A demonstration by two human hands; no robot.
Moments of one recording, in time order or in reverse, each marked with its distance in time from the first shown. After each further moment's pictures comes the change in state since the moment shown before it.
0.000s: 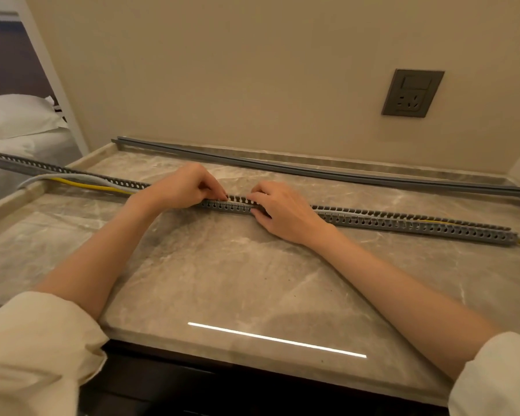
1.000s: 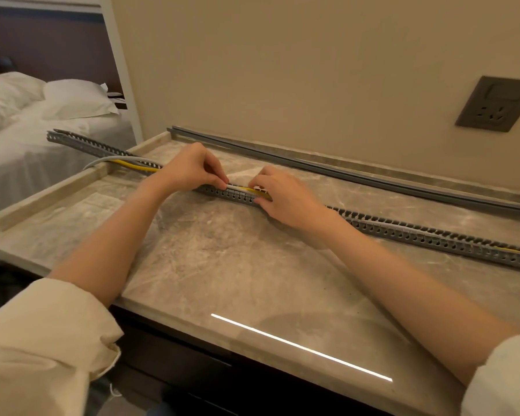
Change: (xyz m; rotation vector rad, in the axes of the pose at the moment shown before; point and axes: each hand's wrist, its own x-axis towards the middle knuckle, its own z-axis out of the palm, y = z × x) left_hand -0.037 -0.063 -0.041 -0.055 0.171 -0.198; right_hand 0.079 -0.052 0.020 0.139 -0.128 0.021
